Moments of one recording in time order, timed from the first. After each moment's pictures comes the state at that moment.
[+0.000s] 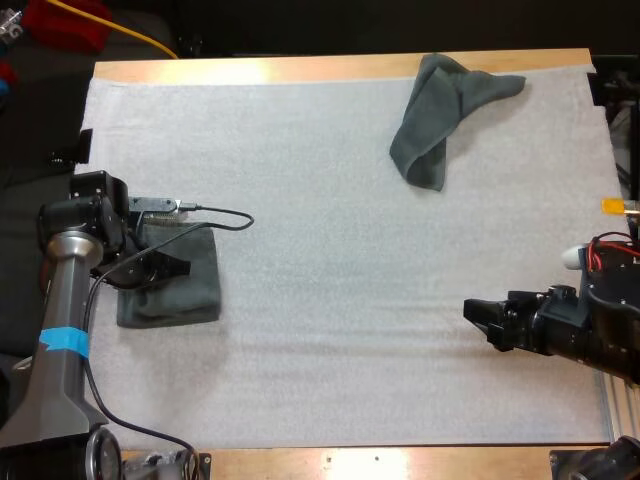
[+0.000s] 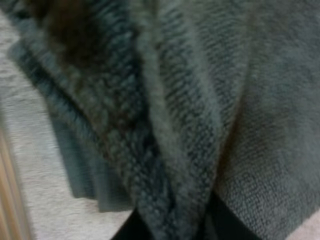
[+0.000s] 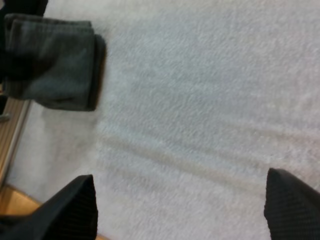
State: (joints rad) left arm 0.20 1.44 -1.06 1.19 -0.01 -1.56; right arm 0.55 0.71 -0.94 1.03 -0.25 -1.36
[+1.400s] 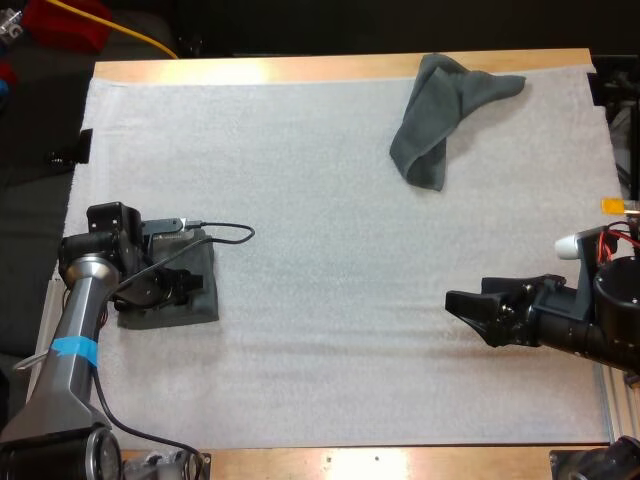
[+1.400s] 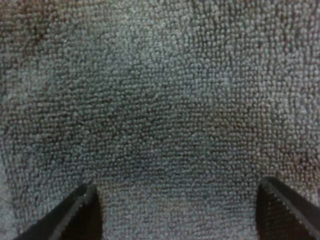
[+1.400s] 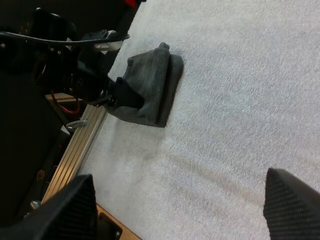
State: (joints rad) left arm 0.20 1.44 -0.85 0.96 0.07 -1.67; right arm 0.55 0.71 -0.94 0.87 -0.40 -1.34
